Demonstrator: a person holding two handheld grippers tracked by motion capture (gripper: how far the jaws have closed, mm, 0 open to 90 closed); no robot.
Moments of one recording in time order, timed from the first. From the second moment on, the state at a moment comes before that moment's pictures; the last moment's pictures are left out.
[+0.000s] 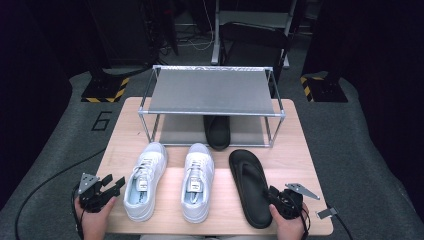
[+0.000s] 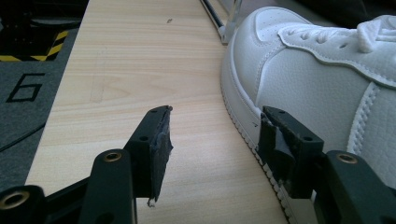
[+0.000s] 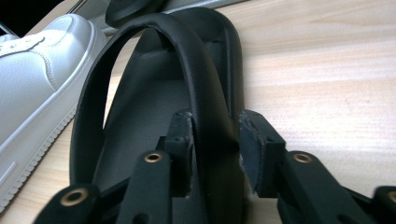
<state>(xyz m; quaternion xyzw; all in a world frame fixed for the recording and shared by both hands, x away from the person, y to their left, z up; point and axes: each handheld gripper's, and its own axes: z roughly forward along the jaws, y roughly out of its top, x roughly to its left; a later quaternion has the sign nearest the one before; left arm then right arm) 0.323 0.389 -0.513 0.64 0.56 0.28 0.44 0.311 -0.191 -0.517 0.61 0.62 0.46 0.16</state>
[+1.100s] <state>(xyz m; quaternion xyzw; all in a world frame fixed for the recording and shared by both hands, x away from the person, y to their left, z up) 0.323 0.389 -0.513 0.64 0.56 0.28 0.44 0.305 -0.194 -0.532 0.62 0.62 0.47 0.09</state>
